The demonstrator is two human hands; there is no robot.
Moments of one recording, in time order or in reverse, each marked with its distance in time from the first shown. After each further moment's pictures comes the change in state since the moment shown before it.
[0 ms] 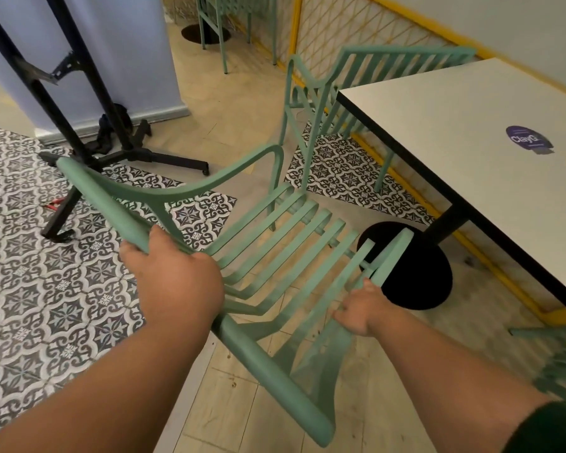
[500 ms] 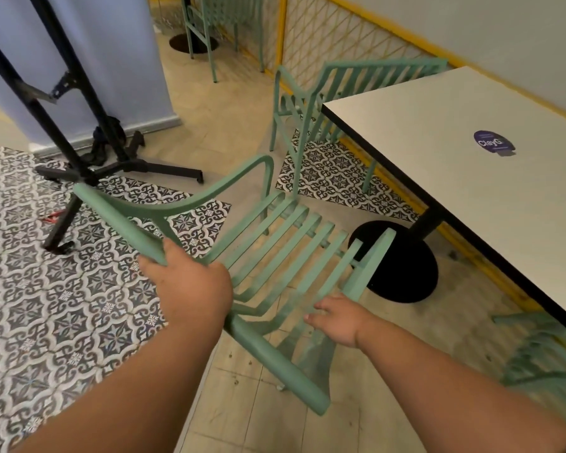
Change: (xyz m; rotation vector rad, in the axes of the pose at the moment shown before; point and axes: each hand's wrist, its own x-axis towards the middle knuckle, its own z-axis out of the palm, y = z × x) left_hand -0.016 0.011 -0.012 0.048 -0.055 -0.039; right_hand -0.097 -0.036 -0.010 0.564 0.059 -0.127
